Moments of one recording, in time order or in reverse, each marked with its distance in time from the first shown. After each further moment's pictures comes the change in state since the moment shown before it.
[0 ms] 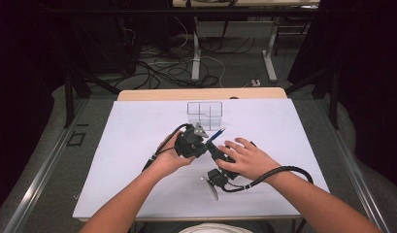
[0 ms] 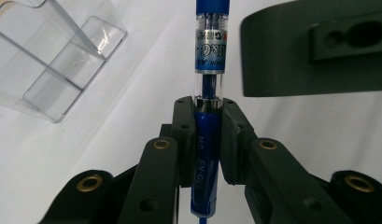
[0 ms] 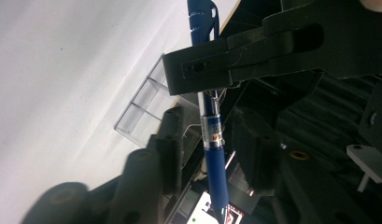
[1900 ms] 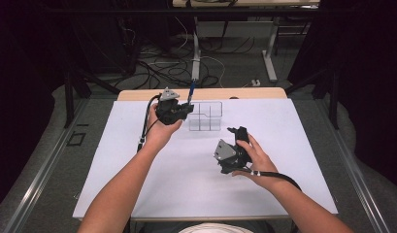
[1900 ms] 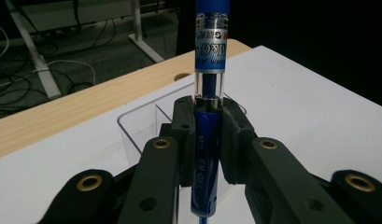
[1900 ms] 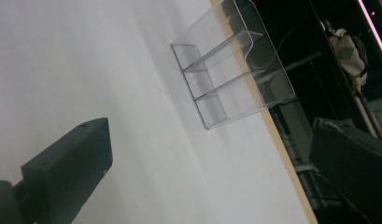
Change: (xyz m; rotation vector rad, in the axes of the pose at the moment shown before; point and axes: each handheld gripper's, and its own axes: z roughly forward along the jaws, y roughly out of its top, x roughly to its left) left arm 0.091 0.006 -0.029 -0.477 0.158 -0.340; right arm 0.009 -0.048 0.016 0.034 0.192 1.131
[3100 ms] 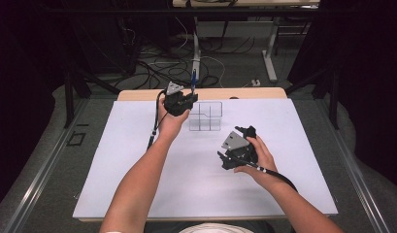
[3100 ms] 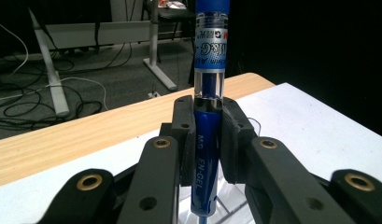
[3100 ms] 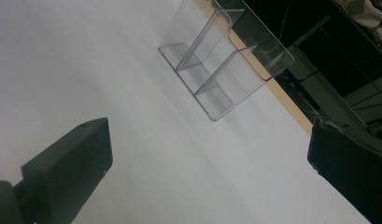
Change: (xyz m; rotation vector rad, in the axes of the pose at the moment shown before) left arm 0.019 -0.003 0.054 -0.119 0.049 -0.081; right arm -0.014 -0.018 0.004 -0.027 0.020 0.251
